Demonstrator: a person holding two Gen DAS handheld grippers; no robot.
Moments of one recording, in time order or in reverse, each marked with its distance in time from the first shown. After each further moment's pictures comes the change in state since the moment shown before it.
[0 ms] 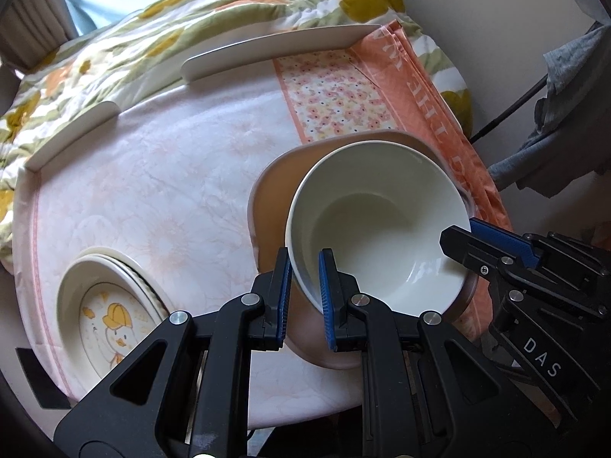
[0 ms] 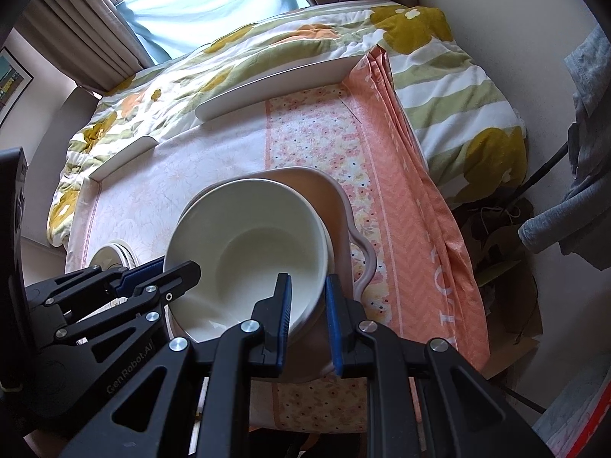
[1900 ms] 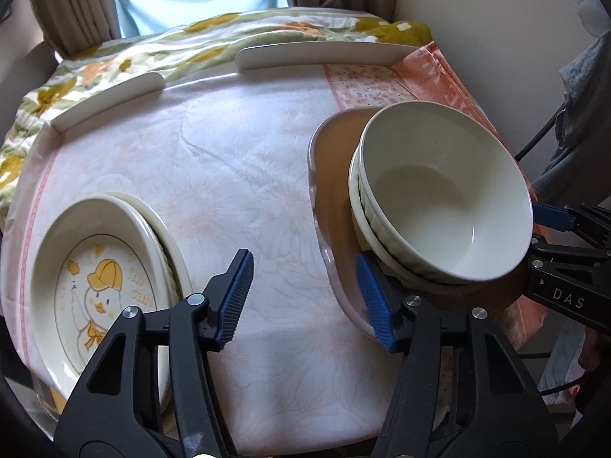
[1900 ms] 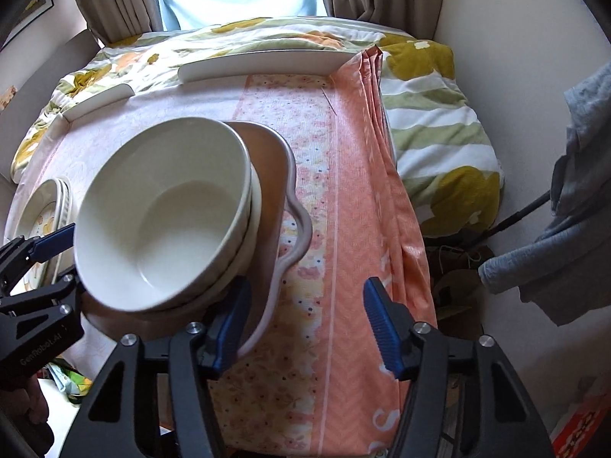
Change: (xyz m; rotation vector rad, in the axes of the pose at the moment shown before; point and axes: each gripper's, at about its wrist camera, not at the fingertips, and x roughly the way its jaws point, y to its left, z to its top) left arm 0.023 0.025 -0.063 -0.111 -0.216 0.063; right arm 0.029 -0.020 -0.025 -0.238 -0.060 -0.182
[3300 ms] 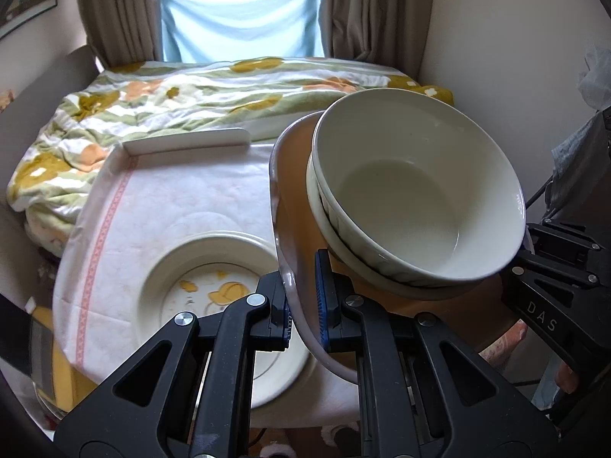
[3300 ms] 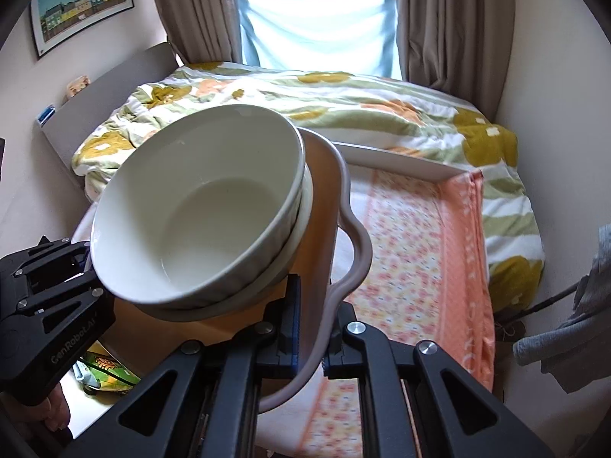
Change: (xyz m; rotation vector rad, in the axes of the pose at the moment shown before) left arm -0.117 0.084 0.007 -0.101 -0.167 0.048; right arm -0.077 0.110 0.038 -0.170 -0.194 0.174
